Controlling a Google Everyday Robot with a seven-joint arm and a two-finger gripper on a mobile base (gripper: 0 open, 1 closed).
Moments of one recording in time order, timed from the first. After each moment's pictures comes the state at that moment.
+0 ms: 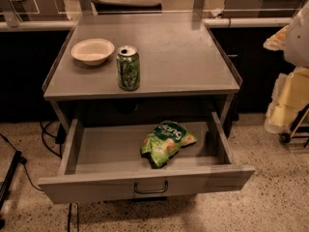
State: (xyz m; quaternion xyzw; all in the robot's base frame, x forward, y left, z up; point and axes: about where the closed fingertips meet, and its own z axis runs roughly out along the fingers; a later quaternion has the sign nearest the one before) arm 0.438 -0.216 0.978 -0.60 0.78 -0.04 0.16
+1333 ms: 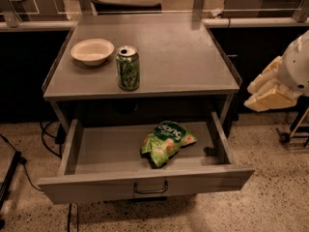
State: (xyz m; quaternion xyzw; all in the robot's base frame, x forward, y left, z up) arm 0.450 -0.213 0.943 -0.56 0.79 0.00 0.24
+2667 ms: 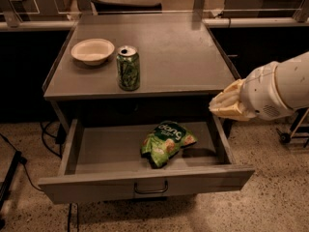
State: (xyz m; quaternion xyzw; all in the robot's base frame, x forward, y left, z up) arm 0.471 -0.154 0.890 -0.57 0.74 0.06 0.35
